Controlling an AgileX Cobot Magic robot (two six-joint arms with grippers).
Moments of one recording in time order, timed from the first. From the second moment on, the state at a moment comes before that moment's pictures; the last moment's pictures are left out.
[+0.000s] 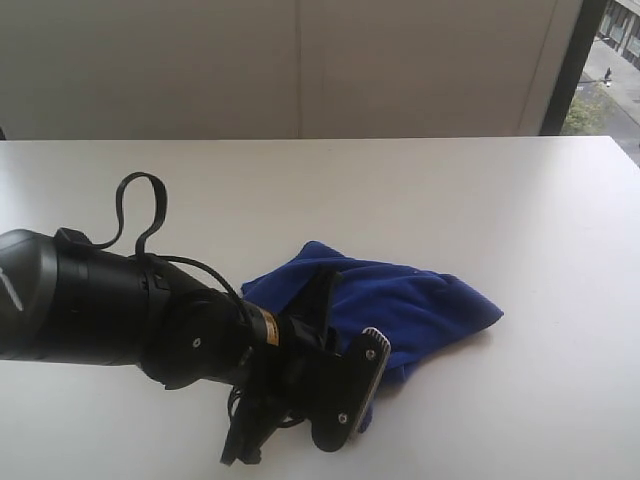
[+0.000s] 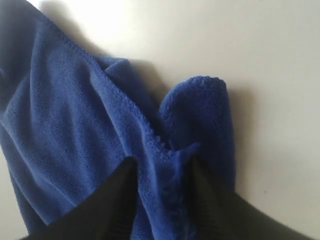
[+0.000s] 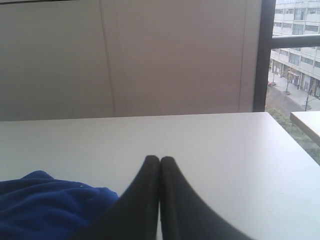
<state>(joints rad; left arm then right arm) -0.93 1.75 -0.90 -0.21 0.12 1.49 -0.06 0.00 0.00 -0.04 0.07 0.13</state>
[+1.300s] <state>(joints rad) -0.93 1.75 -0.90 -0.21 0.03 1.42 -0.06 0.00 0.00 -0.04 0.07 0.13</state>
